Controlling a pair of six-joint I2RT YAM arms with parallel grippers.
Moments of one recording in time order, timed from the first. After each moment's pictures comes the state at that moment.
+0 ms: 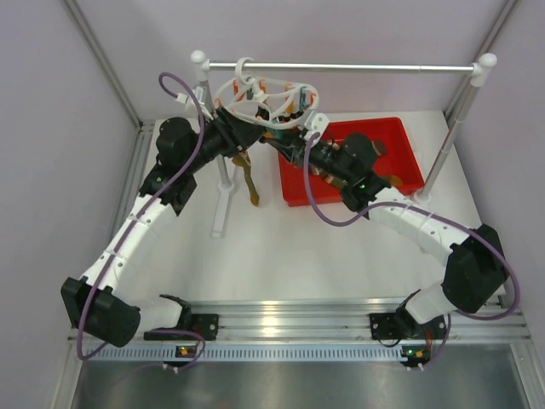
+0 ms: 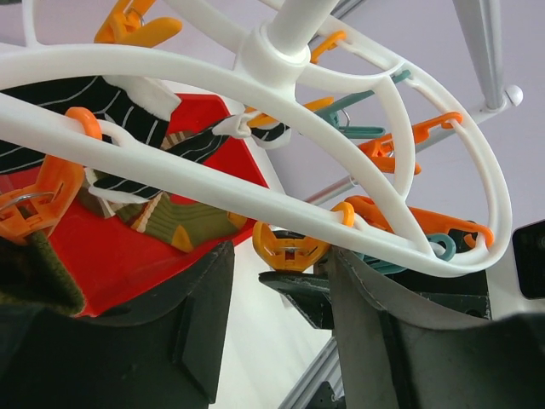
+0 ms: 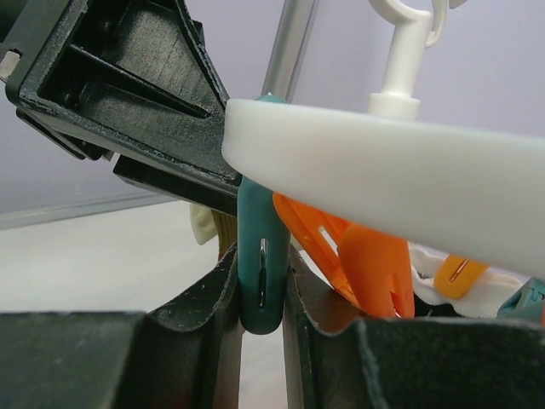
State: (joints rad) left arm -0.36 1.26 1.26 0.00 0.37 -0.85; right arm 0.68 1.47 1.16 0.56 -0.41 -0.17
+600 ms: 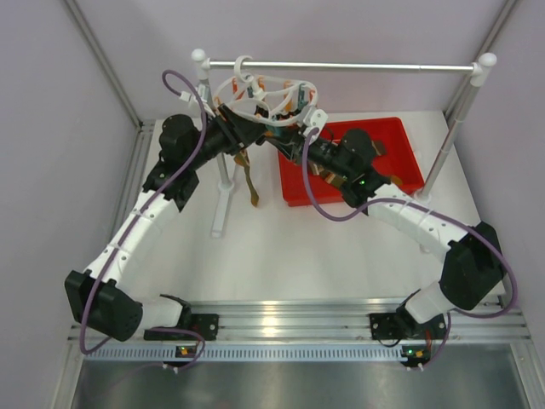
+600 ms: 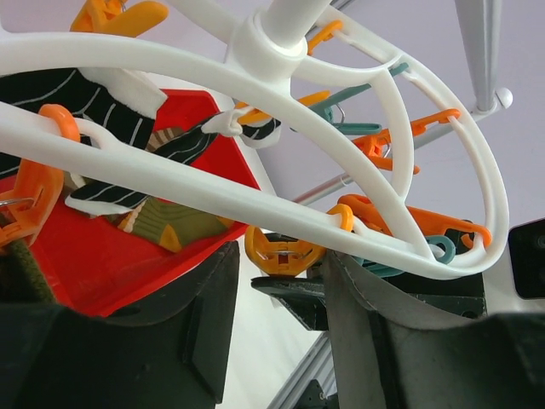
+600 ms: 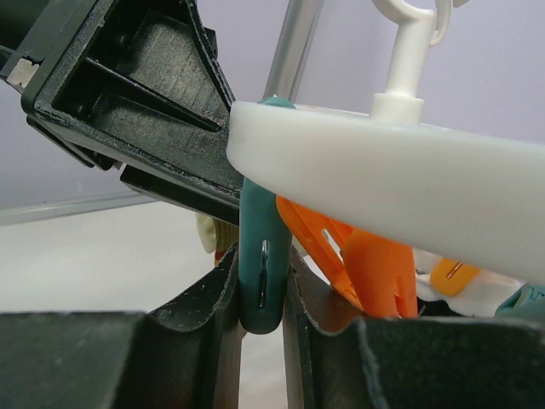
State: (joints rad) left arm -0.35 1.30 1.27 0.03 0.41 -0.88; right arm 0.67 1.50 1.20 0.54 -0.44 -0.17
